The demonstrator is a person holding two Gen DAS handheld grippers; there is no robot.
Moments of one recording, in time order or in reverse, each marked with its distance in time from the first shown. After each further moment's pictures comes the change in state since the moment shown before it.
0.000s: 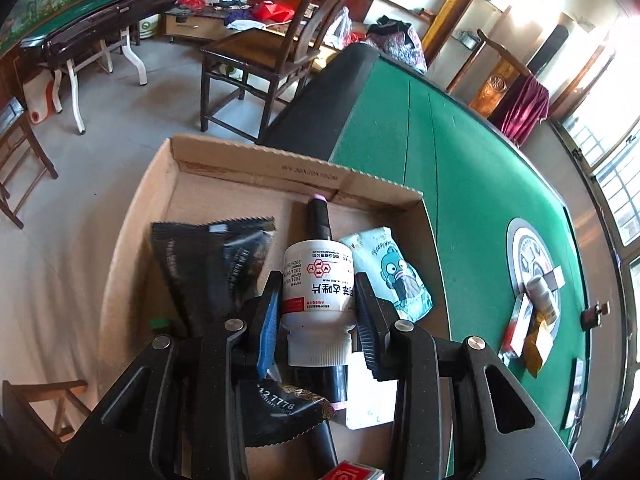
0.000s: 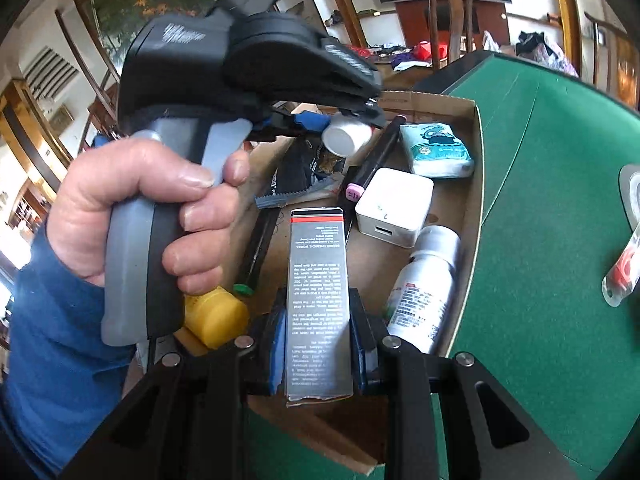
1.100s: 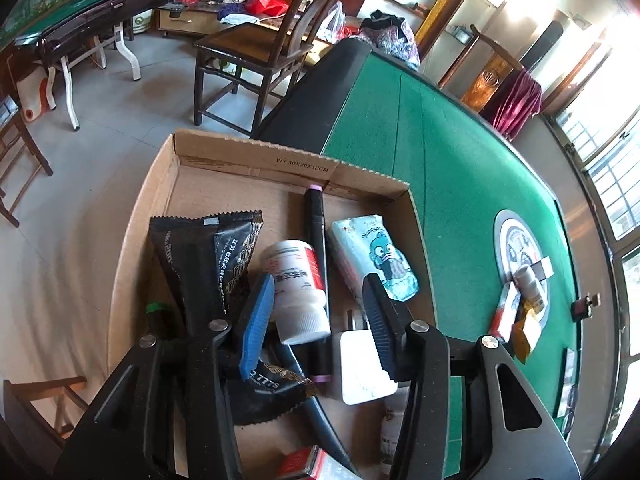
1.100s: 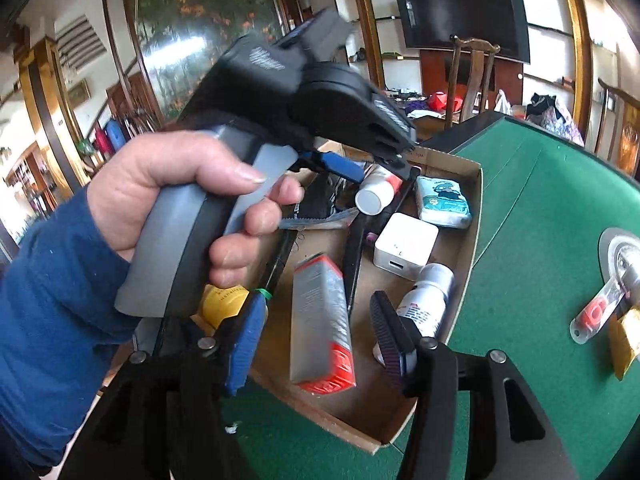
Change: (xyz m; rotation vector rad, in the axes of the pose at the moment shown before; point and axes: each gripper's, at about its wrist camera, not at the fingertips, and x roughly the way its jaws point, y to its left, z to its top) left arm -0.022 0.004 -0.001 0.000 0.022 -0.036; right arm -0.033 0.018 -0.009 -0.129 -0.139 -0.012
